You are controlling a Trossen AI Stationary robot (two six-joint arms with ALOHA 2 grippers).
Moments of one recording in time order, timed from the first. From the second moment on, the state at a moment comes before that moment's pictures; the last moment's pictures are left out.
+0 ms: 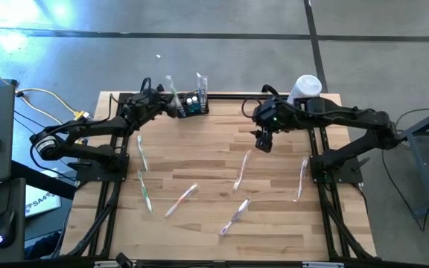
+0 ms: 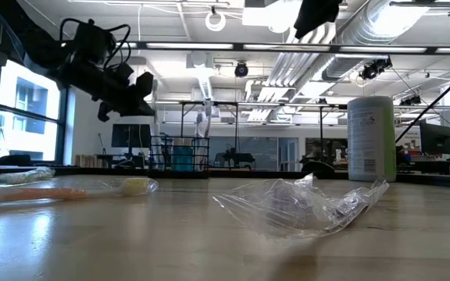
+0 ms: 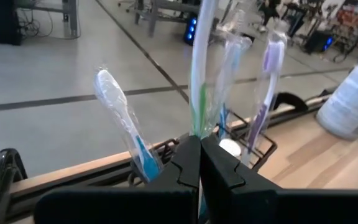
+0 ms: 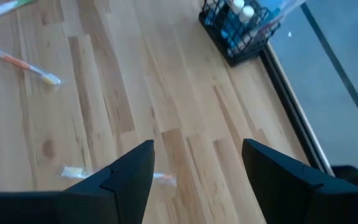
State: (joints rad) left arm 0.75 1.19 0.40 0.62 -0.16 -0.32; right arm -0.10 1.37 1.51 -1.03 0.23 0.10
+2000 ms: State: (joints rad) left arm 0.75 1.43 0.43 0.66 -0.15 -0.13; right arm -0.19 1.40 1.50 -0.94 0.13 0.05
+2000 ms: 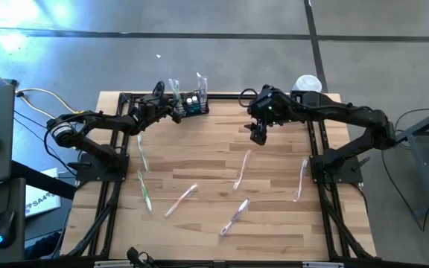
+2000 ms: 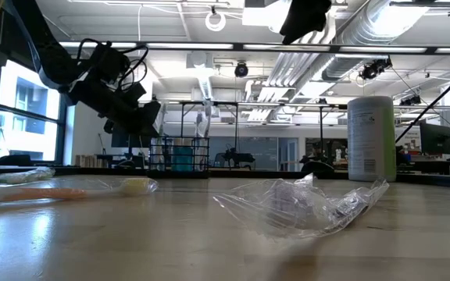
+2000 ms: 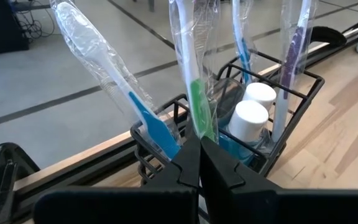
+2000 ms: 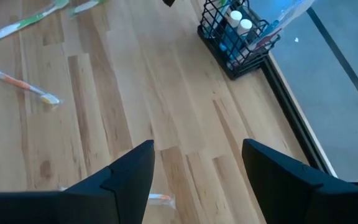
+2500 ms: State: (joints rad) left arm 0.75 1.43 0.43 0.66 -0.14 -0.14; right arm -0.19 1.42 1.50 -0.93 0.10 0.05
